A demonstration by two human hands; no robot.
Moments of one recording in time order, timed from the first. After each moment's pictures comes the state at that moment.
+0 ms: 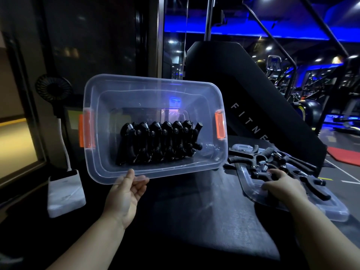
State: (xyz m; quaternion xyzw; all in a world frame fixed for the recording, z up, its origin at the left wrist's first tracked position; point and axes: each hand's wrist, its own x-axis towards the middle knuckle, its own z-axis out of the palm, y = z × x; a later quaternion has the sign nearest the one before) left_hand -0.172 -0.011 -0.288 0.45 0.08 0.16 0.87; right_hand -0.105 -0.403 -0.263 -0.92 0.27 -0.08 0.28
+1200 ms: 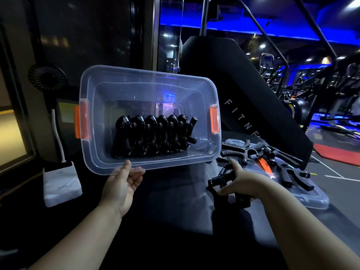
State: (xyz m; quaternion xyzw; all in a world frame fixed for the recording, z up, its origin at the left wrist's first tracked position) left_hand -0.165 -0.004 -0.296 0.46 0.06 0.15 0.87; right_hand -0.163 -0.306 -0.213 -0.95 0.05 0.13 0.29
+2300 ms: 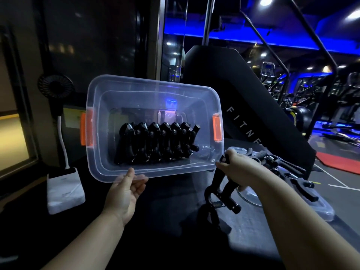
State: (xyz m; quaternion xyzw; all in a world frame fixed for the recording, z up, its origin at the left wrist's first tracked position) left_hand -0.167 -0.007 -0.293 0.45 0.07 0.16 0.88; right_hand -0.156 -0.275 -0.170 -0.98 0.00 -0.03 0.18
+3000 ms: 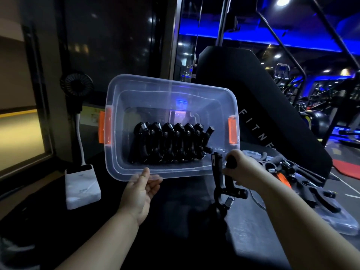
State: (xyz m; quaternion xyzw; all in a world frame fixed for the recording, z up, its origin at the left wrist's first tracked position) left_hand -0.169 -0.007 -0.293 0.45 0.07 0.14 0.88; right_hand -0.133 -0.256 -0.188 -0.97 -0.04 -0.09 0.20
